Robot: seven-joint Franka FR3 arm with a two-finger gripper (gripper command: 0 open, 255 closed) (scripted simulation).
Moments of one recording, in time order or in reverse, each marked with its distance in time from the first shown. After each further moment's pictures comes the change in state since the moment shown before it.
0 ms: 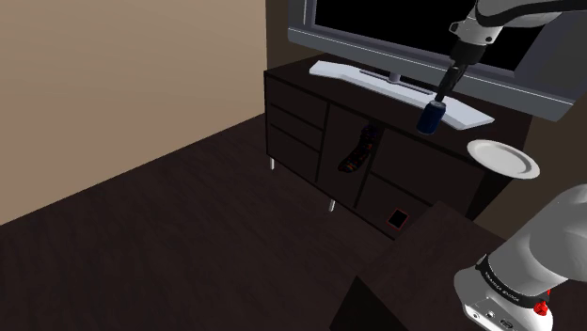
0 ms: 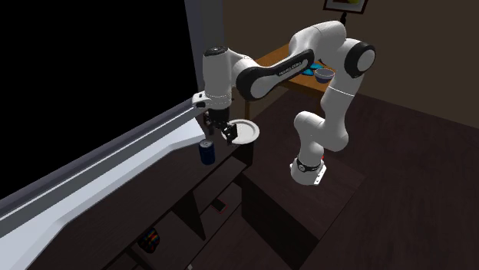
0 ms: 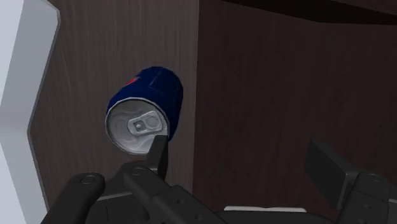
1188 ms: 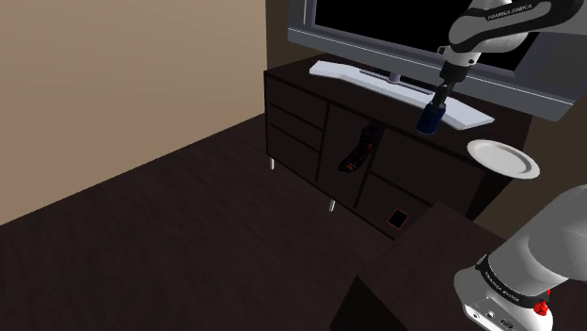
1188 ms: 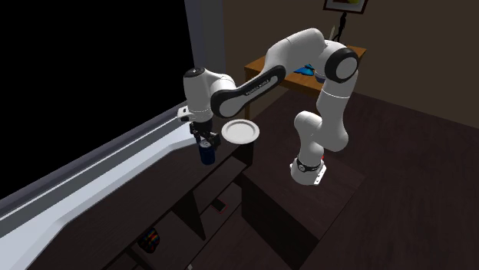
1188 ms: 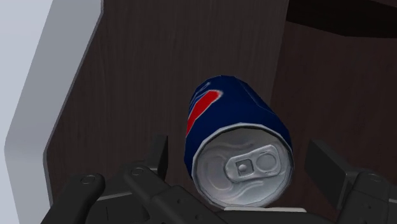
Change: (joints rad) arm -0.015 0.252 -0.116 0.056 0.048 0.148 -0.188
